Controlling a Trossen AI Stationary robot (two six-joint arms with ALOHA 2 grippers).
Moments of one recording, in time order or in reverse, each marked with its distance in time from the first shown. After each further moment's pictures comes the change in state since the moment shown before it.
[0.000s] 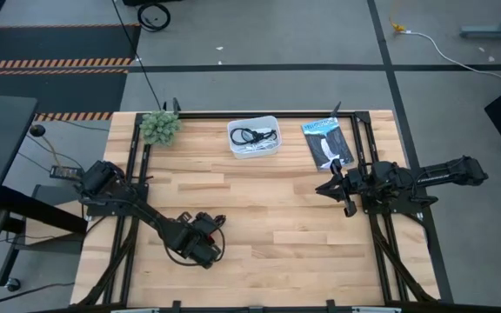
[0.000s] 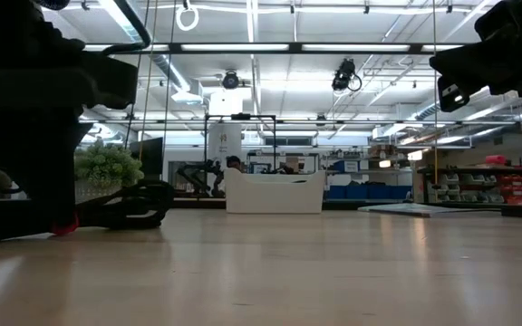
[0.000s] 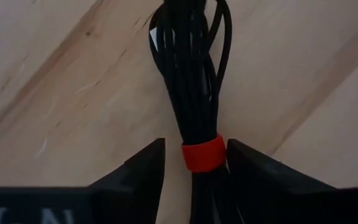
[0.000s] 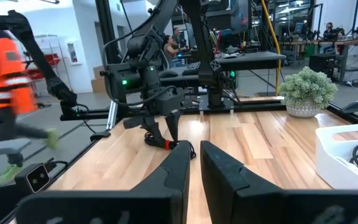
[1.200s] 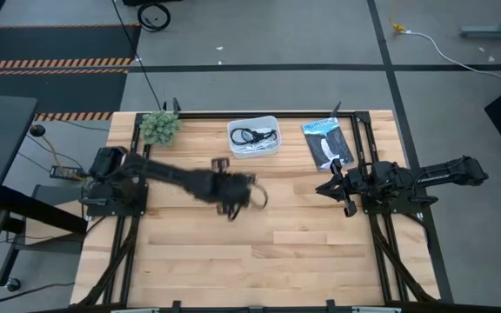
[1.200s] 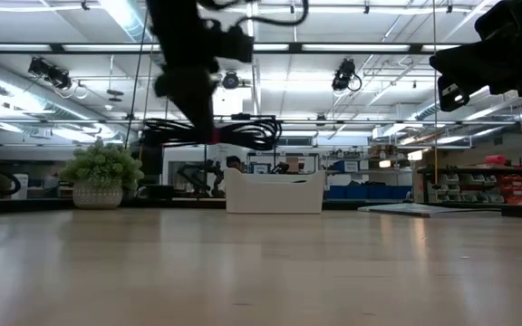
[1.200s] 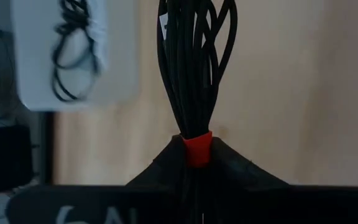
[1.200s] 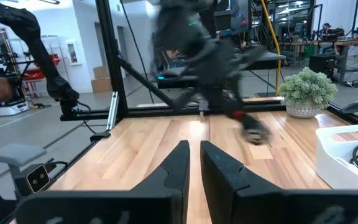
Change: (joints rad) left arm 0.431 -0.003 0.337 -0.228 -0.218 1.164; right arm 0.000 0.000 0.000 0.003 0.000 0.000
